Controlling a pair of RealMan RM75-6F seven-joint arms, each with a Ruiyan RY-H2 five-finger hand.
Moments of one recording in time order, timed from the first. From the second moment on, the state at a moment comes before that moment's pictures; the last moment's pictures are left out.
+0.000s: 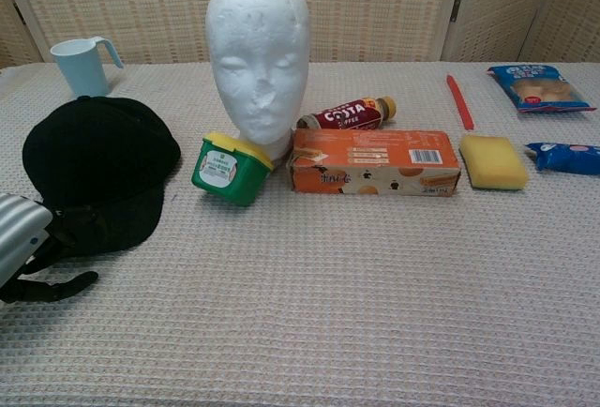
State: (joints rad) left arm -0.26 -2.12 0.02 -0.25 1.74 1.65 -0.26; right arm 0.06 -1.02 0.04 -1.75 -1.41 1.40 -0.18
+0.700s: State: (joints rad) left arm -0.32 -2.16 0.02 -0.15 1.67 1.60 -0.24; right arm 0.07 -1.01 0.04 -1.76 -1.40 1.39 -0.17
